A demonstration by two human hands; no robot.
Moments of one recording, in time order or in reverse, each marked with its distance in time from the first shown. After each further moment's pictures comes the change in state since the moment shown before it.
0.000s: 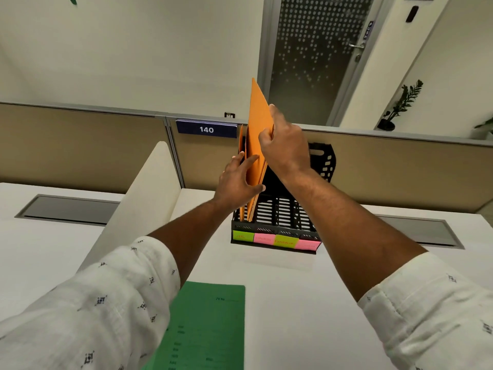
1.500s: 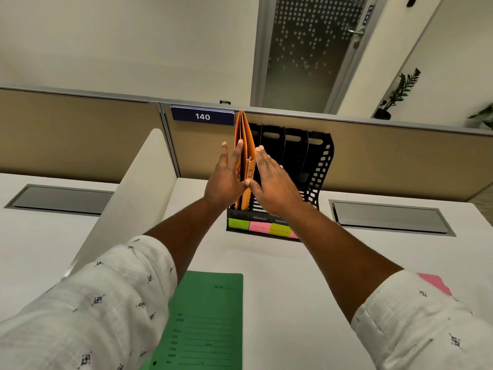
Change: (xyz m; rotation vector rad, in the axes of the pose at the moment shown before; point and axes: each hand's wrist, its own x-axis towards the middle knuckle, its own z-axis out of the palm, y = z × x) left_hand -0.018 -0.021 0.002 0.054 0.004 0.021; right_hand -0.086 0.056 0.051 -0.125 -0.583 -0.032
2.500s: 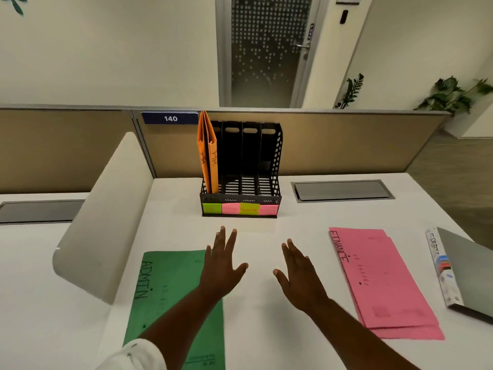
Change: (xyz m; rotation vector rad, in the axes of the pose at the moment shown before) left_hand -0.276 0.028 0.118 0.124 -0.212 0.000; right_hand -0.346 0.073 0.075 -0.025 -0.112 0.328
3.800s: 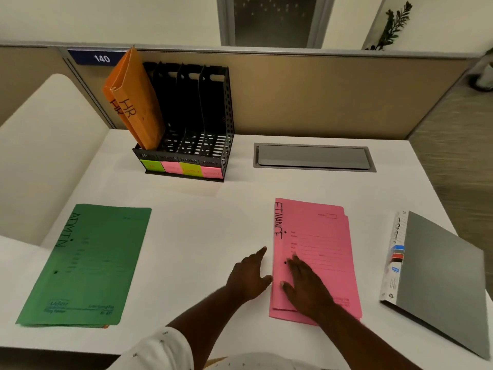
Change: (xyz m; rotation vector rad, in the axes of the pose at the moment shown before) left_hand 0.013 0.265 0.236 -0.095 -0.415 -0.214; right_hand -0.048 0.316 -0.013 -0.069 -0.372 0.005
